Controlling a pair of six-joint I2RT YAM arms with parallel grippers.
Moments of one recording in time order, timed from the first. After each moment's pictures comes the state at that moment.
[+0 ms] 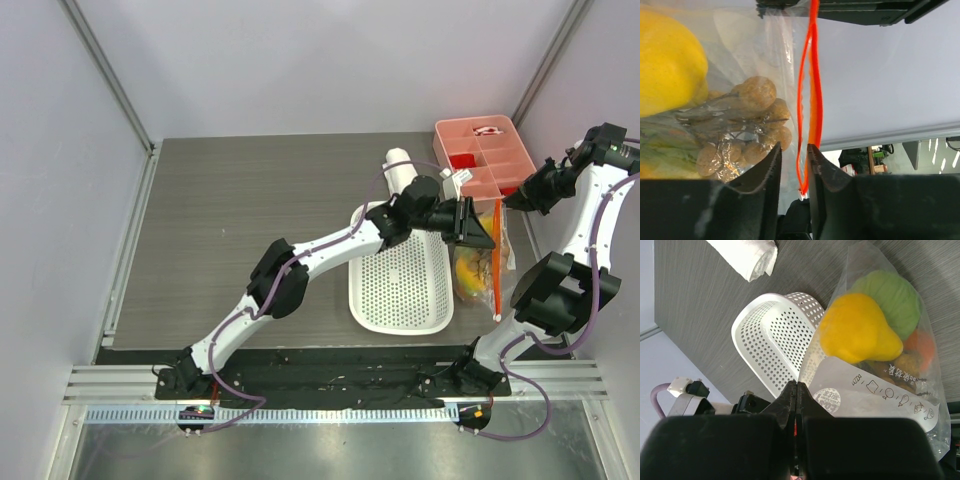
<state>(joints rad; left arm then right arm) -1.03 2.50 2.30 0.09 0.62 -1.05 -0.52 1.68 1.82 -1.36 -0.47 0.41</state>
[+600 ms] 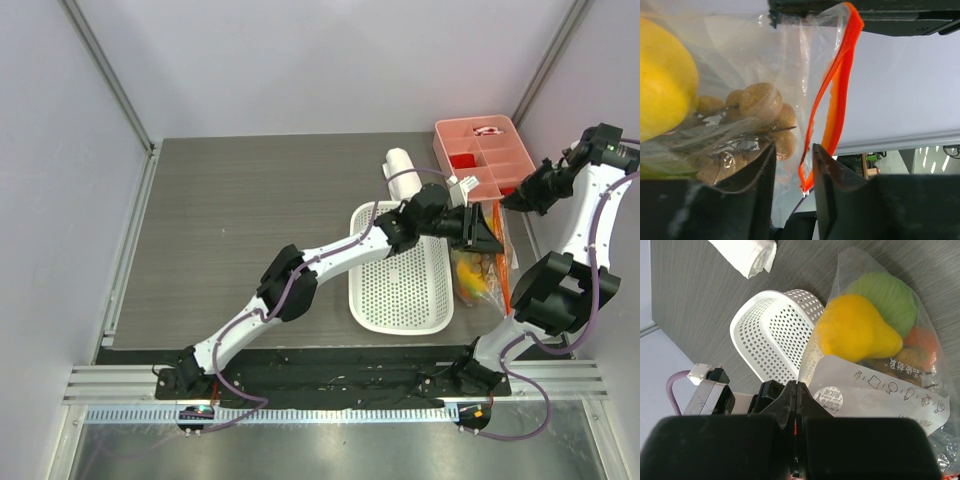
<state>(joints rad) -1.05 2.61 2.42 0.08 0.59 -1.10 -0.51 1.68 1.81 -1.36 -0.47 0.42</state>
